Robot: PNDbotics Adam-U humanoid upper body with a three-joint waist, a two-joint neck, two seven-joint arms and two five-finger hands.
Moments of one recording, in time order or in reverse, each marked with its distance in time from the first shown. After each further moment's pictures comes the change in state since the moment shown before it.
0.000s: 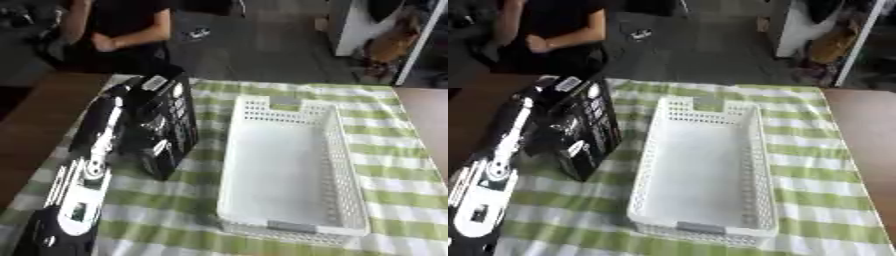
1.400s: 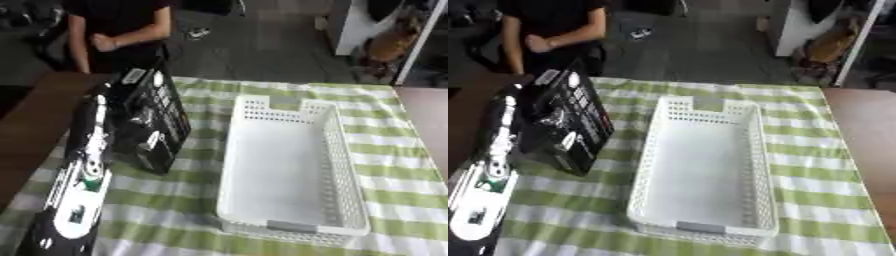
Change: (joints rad) left arm -0.013 0.010 -0.001 -0.044 0.126 0.067 0.186; right arm 0.006 0.000 0.000 0.000 0.000 0.000 0.000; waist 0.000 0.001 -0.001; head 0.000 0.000
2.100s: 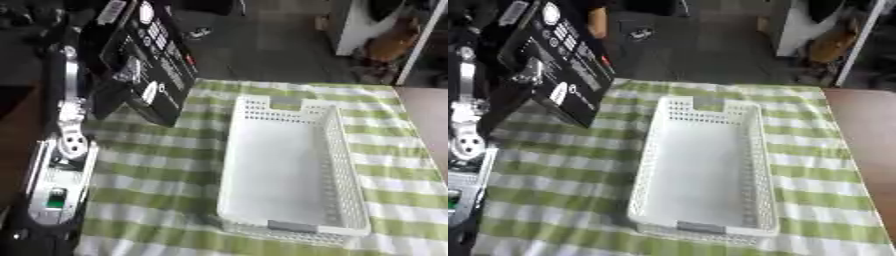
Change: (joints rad) left arm -0.043 0.035 -0.014 -0.221 0.079 -0.013 0.071; right arm 0.002 0.000 0.000 0.000 0.000 0.000 0.000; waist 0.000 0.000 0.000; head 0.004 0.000
